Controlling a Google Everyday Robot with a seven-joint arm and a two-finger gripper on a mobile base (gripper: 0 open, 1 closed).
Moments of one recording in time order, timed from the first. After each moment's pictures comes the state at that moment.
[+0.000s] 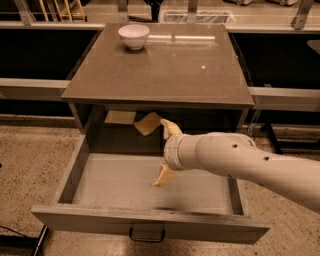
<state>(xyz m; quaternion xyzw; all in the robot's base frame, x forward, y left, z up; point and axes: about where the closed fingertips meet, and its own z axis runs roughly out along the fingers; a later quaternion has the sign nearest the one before) 0.536 0.005 0.710 -0.64 0.64 0.02 0.43</state>
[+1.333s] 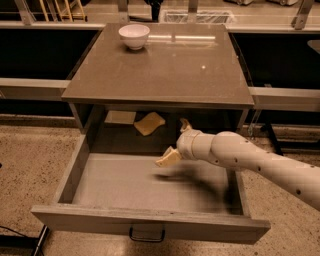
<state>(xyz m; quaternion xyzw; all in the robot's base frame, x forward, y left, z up) 0.635 -0.034 0.653 -0.46 0.72 0.13 0.50</state>
